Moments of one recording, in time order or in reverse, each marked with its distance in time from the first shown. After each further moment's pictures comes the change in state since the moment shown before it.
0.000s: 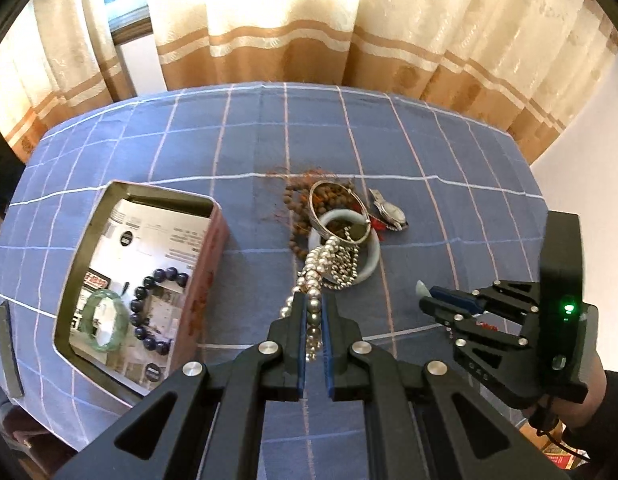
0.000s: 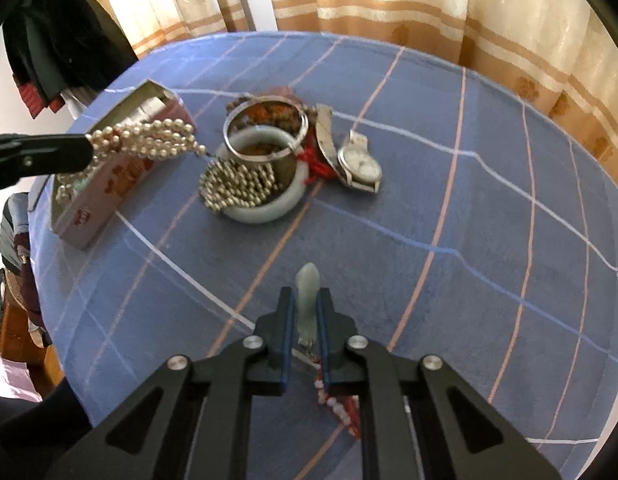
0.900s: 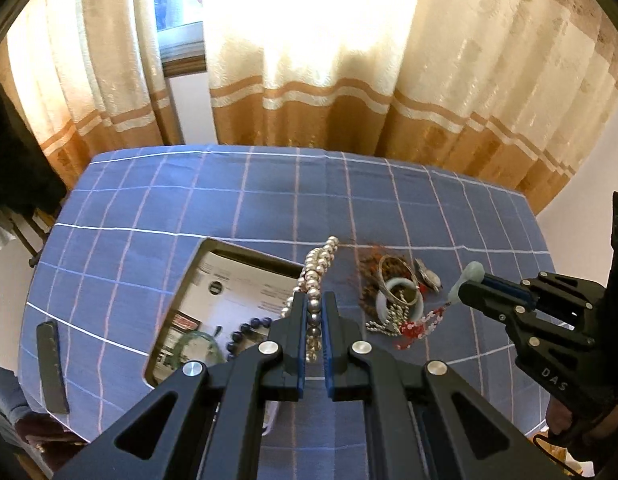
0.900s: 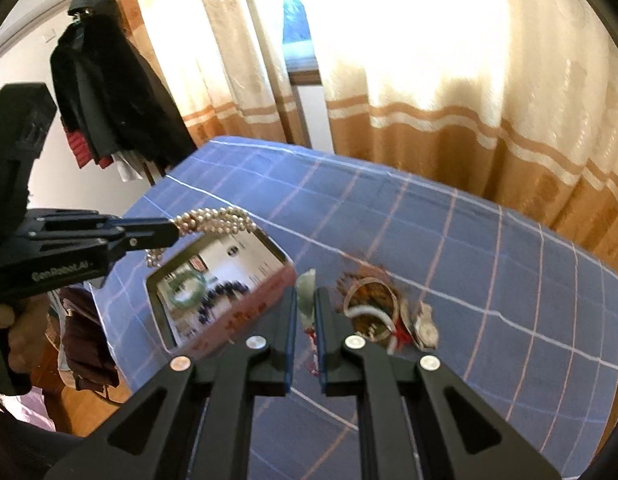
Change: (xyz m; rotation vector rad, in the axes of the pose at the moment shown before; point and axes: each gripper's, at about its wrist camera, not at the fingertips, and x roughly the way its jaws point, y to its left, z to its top) left arm -0.077 0.075 0.028 -0.064 -0.143 0.054; right arm -0.086 0.075 0.087 -0.049 -0.263 0.108
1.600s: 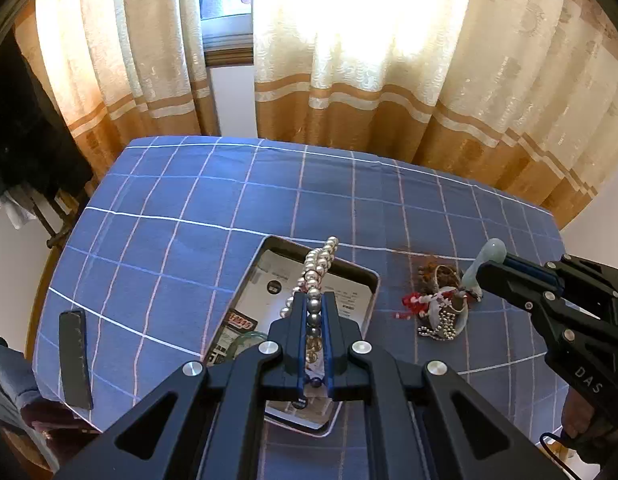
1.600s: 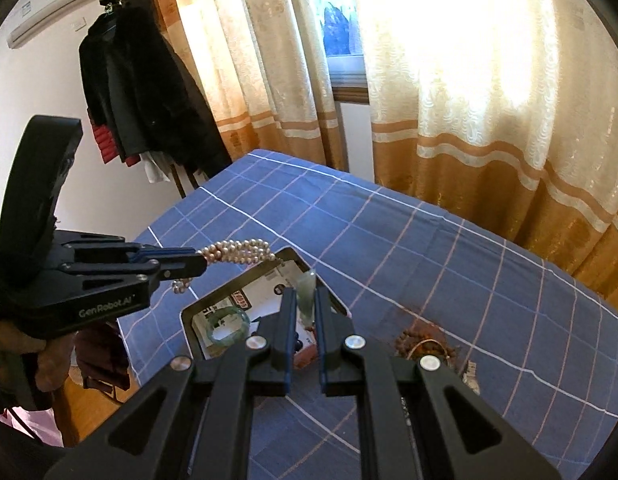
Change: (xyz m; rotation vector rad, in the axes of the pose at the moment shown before) left arm 0.000 0.055 0.004 -0.067 0.006 0.068; right arm 0.024 0.047 0.042 -0.082 -0.024 0.073
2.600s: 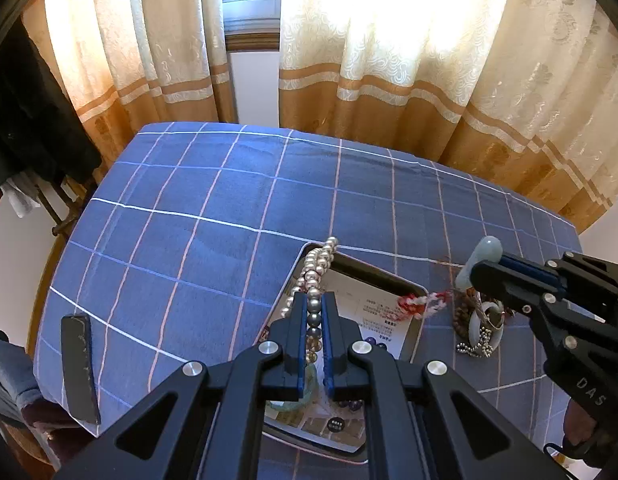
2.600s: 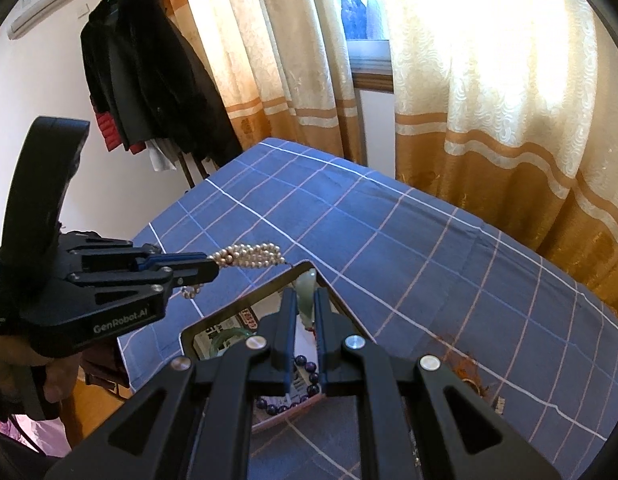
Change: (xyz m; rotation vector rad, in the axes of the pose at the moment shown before) left arm 0.036 0.039 0.016 -0.039 0.034 0.030; right arm 0.055 0.015 0.027 -0.029 0.054 0.042
